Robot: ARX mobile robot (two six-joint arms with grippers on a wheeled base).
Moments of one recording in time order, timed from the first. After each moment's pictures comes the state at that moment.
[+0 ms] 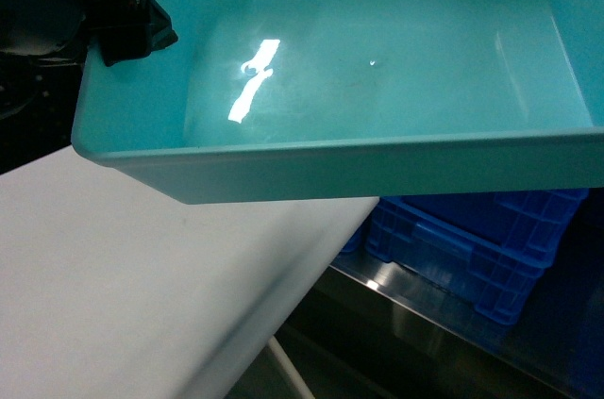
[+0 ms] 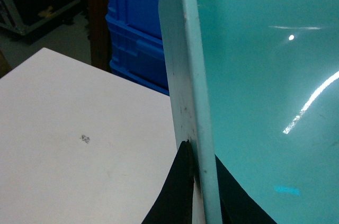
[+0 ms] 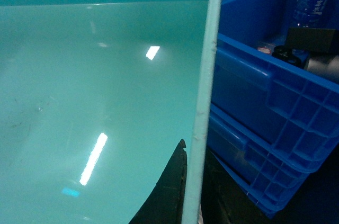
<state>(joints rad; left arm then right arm) -0.34 1.43 0.83 0.29 -0.13 -0.16 0.09 1.37 0.66 0.53 -0.15 0.03</state>
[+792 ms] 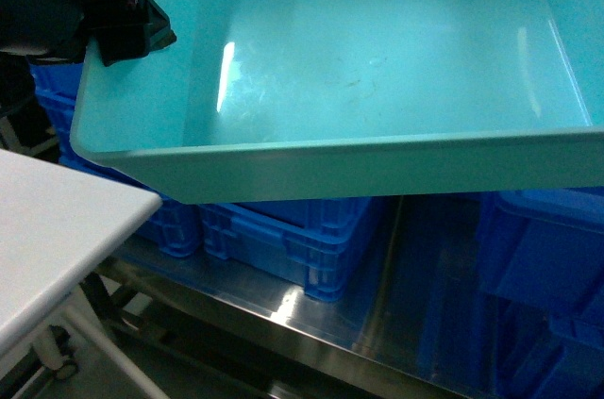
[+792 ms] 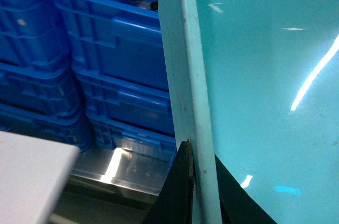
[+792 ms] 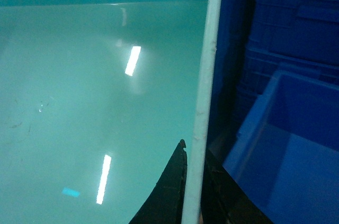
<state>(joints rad) -0.34 1.43 0.83 0.29 -0.12 -0.16 0.09 1.37 0.66 0.53 -0.15 0.03</state>
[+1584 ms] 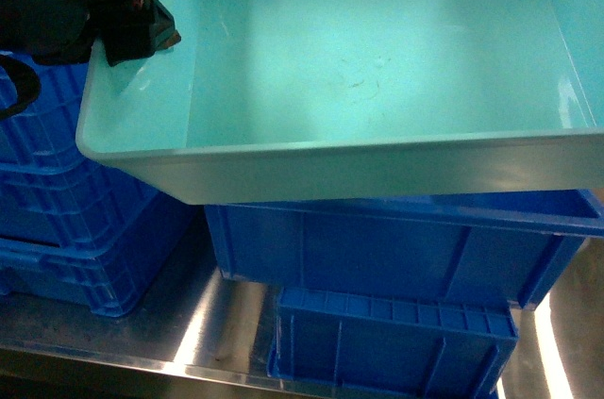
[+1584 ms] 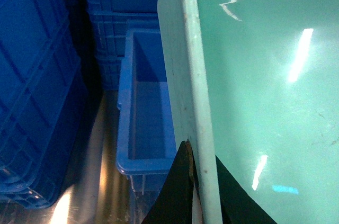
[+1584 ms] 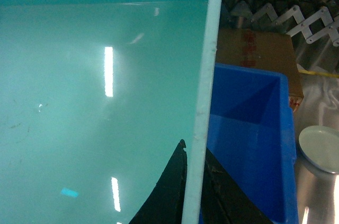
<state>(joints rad) -0.35 1.43 0.83 0.29 -0.13 -0.16 0.08 1.37 0.66 0.53 -0.15 0.03</state>
